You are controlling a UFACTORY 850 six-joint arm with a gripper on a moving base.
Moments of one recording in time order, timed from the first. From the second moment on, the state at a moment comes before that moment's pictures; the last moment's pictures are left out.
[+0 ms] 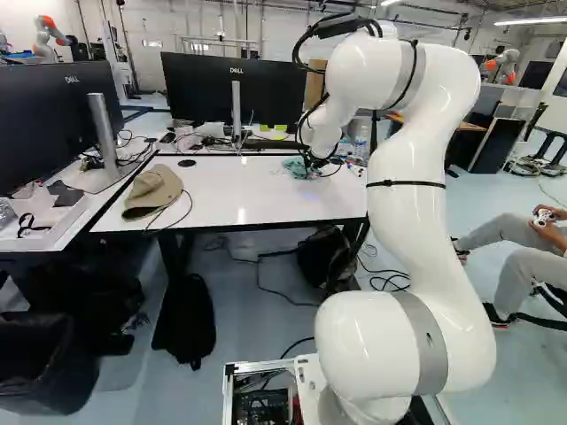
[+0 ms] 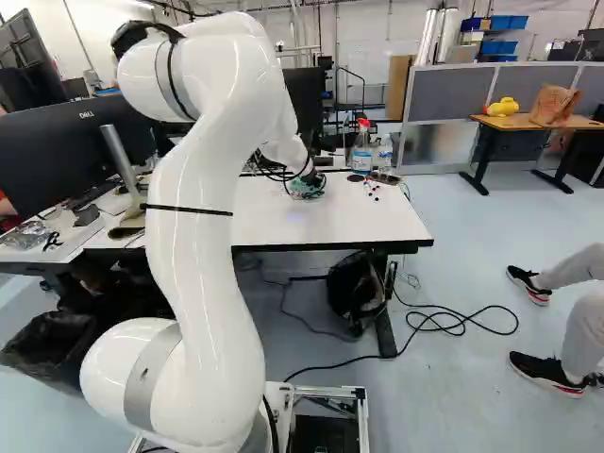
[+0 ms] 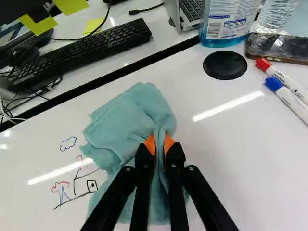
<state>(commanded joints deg) -6.5 -37.2 -77.2 15.5 7.2 0.0</state>
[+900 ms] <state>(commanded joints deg) -3.3 -45.9 -89.4 15.5 7.2 0.0</state>
